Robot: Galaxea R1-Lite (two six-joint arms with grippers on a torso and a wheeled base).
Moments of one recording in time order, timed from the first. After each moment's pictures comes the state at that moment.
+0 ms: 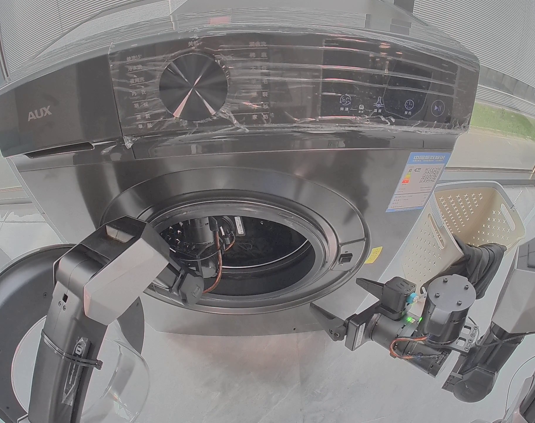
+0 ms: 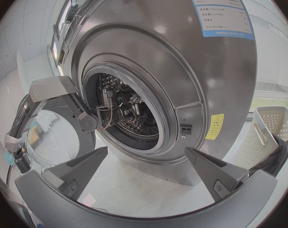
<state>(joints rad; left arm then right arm) -0.41 2.59 -1.48 -1.11 0.27 -0.15 0.74 2.01 -0.29 -1.54 -0.15 0.12</state>
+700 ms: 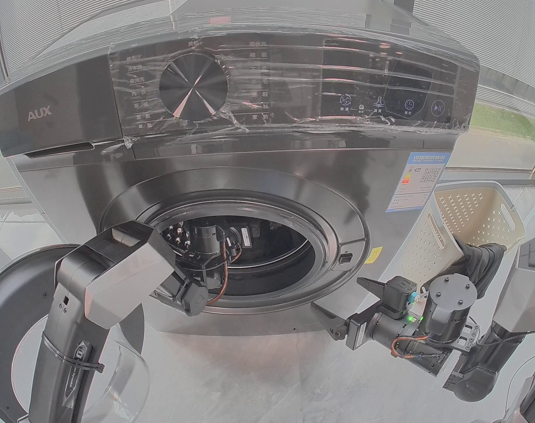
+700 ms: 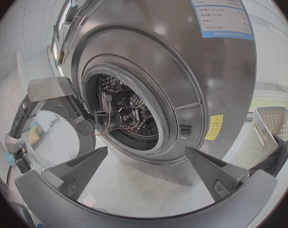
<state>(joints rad) -0.45 2.58 -1.41 -1.12 0.27 -0.17 0.73 2.00 -0.29 -1.54 -0.14 0.12</state>
